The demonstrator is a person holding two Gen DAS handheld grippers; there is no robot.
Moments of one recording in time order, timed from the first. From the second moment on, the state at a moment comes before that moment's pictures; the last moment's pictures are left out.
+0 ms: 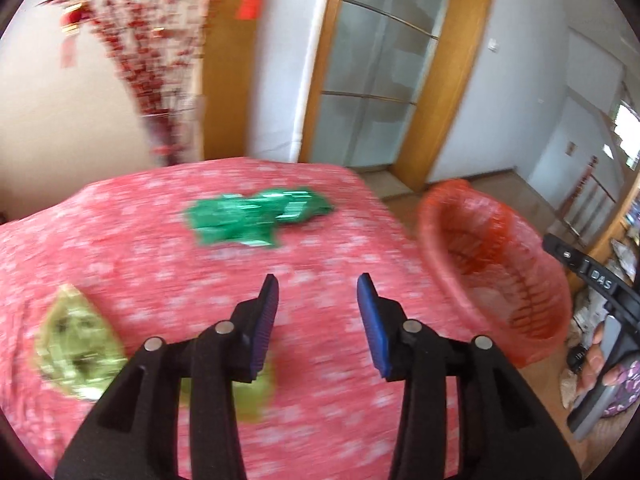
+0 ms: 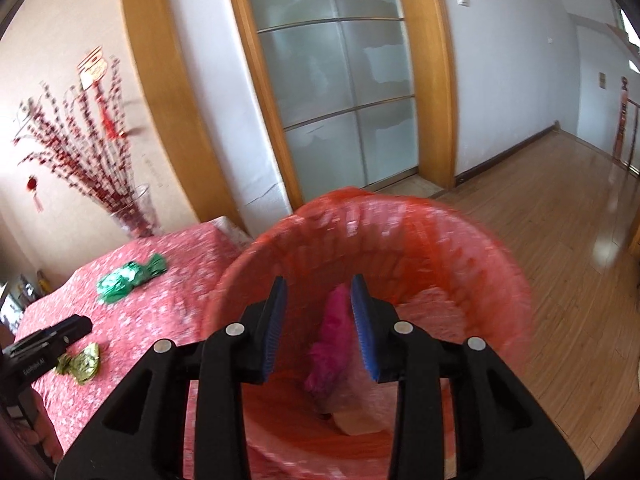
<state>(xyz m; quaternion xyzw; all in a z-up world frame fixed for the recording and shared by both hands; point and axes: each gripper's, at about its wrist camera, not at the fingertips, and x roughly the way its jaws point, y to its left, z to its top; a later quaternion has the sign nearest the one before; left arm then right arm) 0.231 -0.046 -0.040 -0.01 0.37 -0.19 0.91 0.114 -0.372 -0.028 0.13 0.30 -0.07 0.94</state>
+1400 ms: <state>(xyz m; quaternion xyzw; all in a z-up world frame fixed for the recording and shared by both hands) 0.219 0.055 -0.070 -0.04 0.43 -0.05 0.90 0.150 -0.240 -0.037 0.08 0.34 0.08 0.94</state>
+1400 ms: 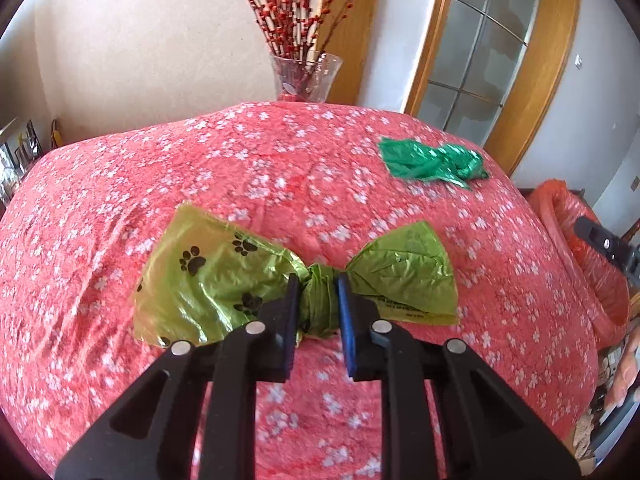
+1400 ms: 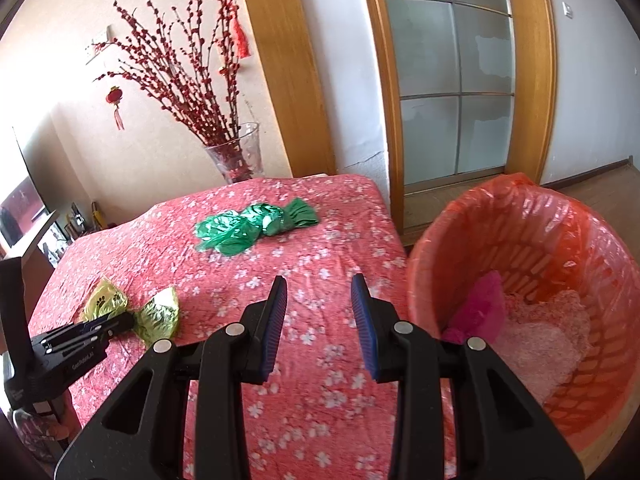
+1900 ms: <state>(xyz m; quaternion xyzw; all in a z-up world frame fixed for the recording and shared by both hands) 0.261 0.121 -0.054 -0.07 0.40 0.02 0.91 0.215 -0.188 -0.045 0.07 0.36 0.11 0.92</state>
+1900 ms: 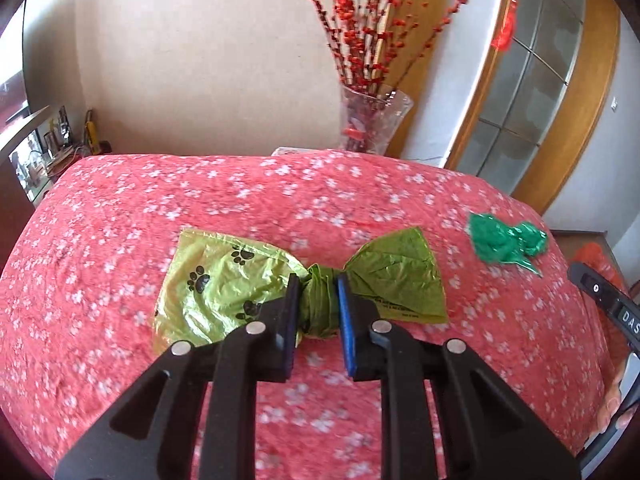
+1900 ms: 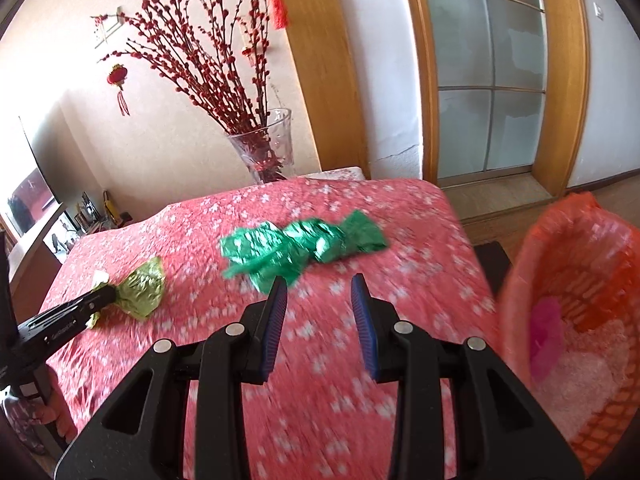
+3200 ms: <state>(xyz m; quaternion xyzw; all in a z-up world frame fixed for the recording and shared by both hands) 0.270 0.148 -0.066 -0.08 0.41 0.02 0.91 0.302 -0.158 -0.072 -0.01 0.41 0.10 0.91</state>
